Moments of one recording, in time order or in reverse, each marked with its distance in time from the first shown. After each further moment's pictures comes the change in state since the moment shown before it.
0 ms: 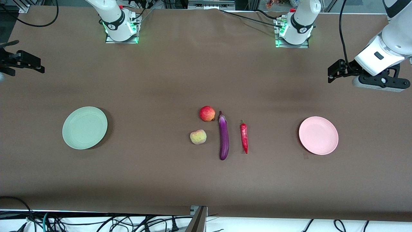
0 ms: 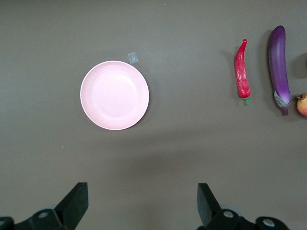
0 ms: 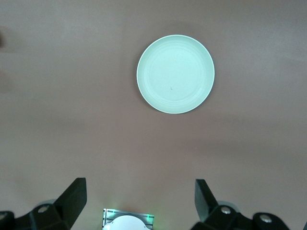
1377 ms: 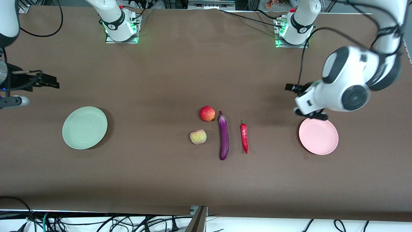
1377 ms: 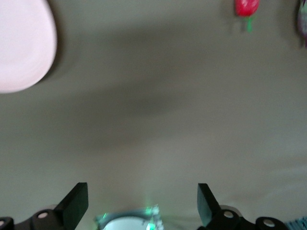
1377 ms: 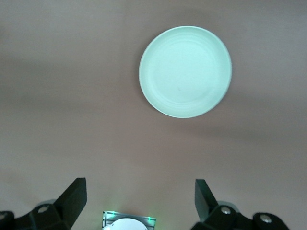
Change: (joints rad) left arm -0.092 0.407 -0.063 -0.001 -0.087 -0.021 -0.098; right arm 0.012 0.164 0.018 0.009 0.024 0.049 0.000
